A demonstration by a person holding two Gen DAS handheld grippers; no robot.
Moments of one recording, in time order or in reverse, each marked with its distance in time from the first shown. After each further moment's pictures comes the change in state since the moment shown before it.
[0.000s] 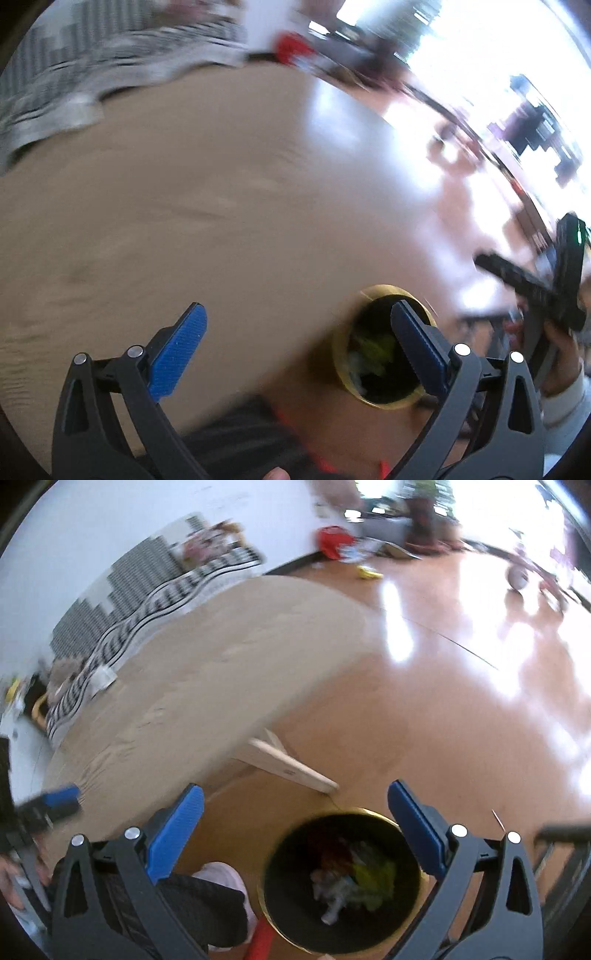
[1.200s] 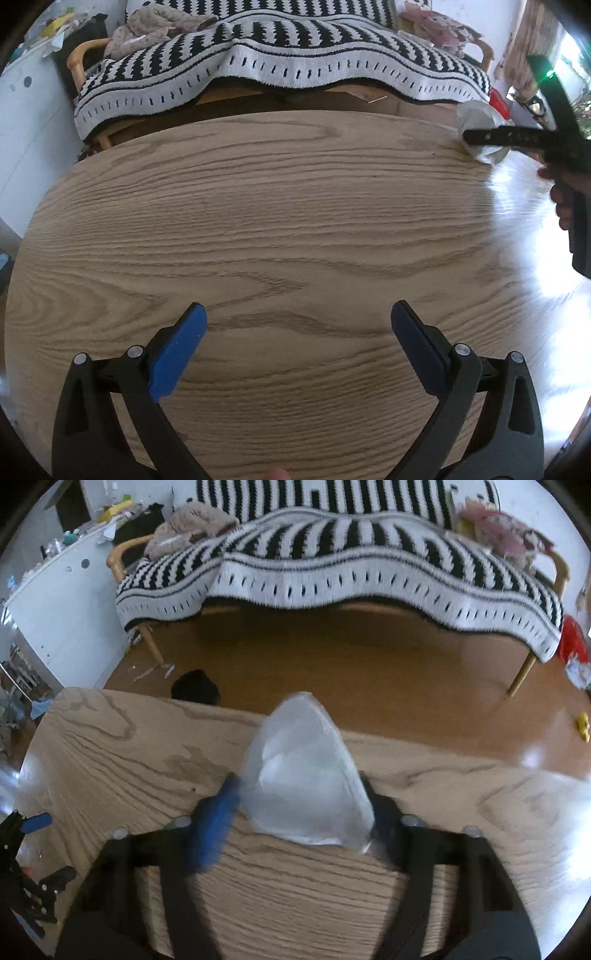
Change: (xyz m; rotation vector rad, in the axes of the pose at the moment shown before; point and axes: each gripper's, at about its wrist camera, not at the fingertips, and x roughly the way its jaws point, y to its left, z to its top) left arm 0.001 0.417 0.051 -0.382 -0.025 0.408; right arm 0.388 0.554 0.215 -0.689 0.236 0.266
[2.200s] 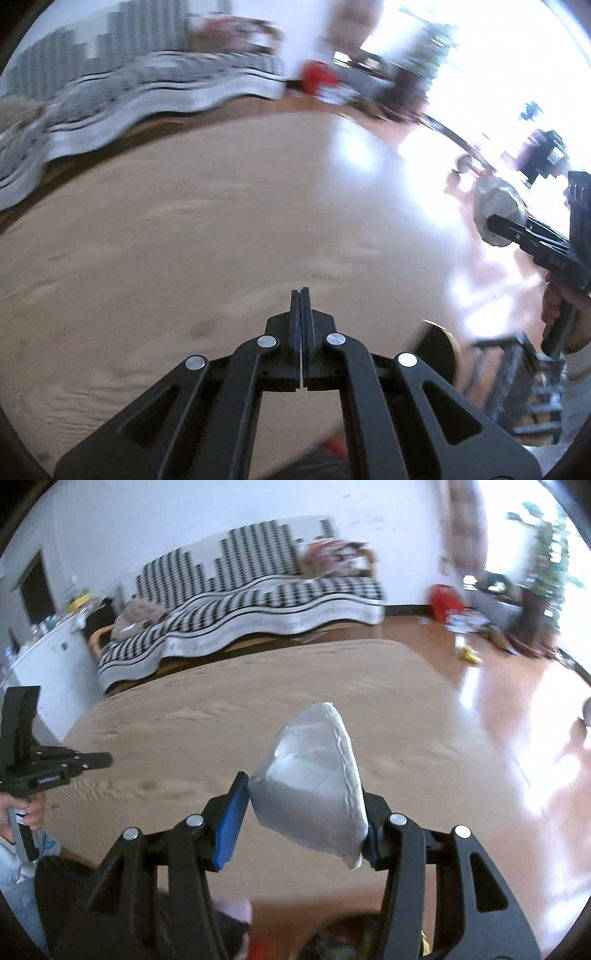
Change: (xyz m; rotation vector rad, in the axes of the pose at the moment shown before) left arm -0.185 -0.295 -0.136 0.408 -0.022 -0.458; right arm -0.423 -0.101 -0.417 0.297 -0.291 -0.214
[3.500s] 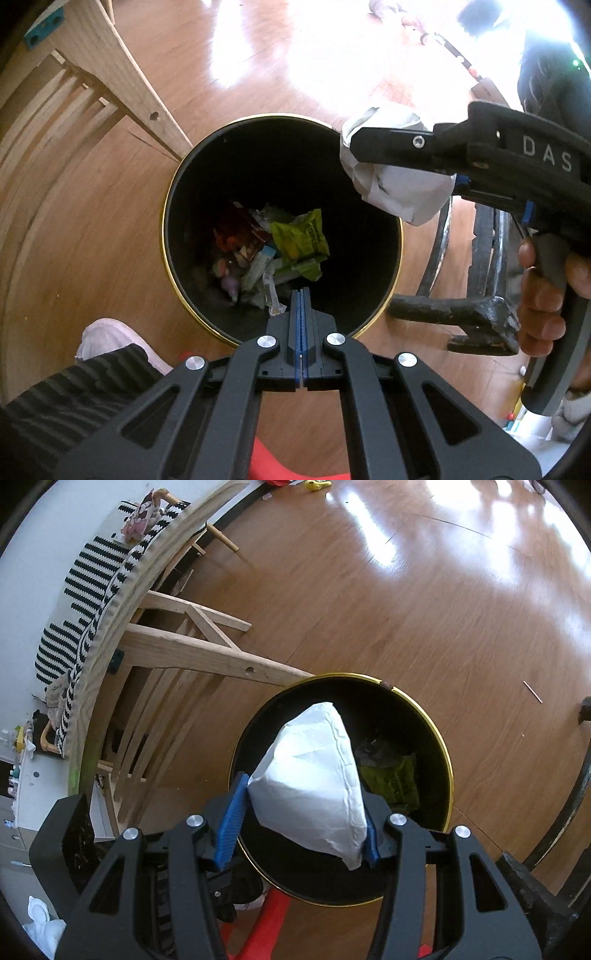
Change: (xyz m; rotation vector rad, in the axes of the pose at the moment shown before) left arm 0.228 -0.237 -0.196 0.237 0.480 -0.205; right arm 0.024 -0.145 -0.287 0.718 0.303 -0.013
